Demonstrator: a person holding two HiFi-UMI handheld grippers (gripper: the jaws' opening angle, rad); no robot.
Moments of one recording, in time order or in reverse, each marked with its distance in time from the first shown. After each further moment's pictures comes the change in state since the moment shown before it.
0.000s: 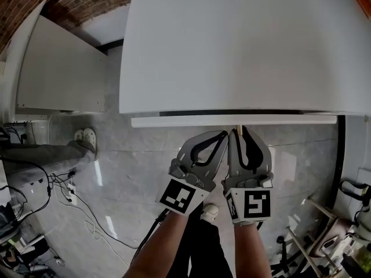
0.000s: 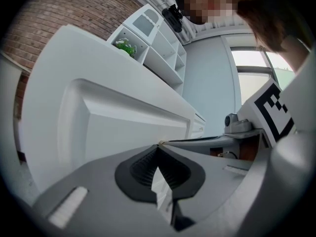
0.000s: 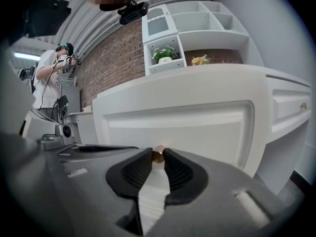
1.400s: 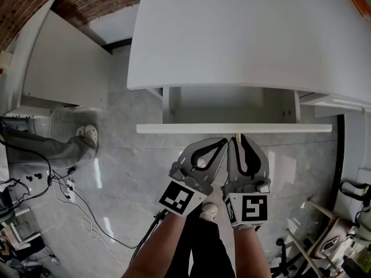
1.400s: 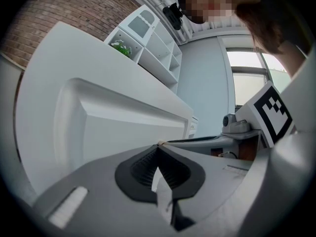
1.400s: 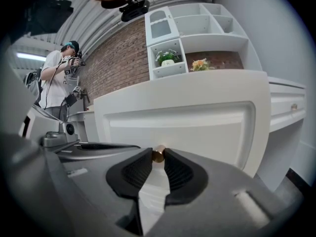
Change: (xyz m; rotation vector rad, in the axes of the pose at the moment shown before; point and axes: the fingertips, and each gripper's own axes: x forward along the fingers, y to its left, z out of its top) left arm -0.035 -0.037 -0.012 0.003 0.006 -0.034; right arm -0.048 0.017 -0.015 -0.012 0.010 0.016
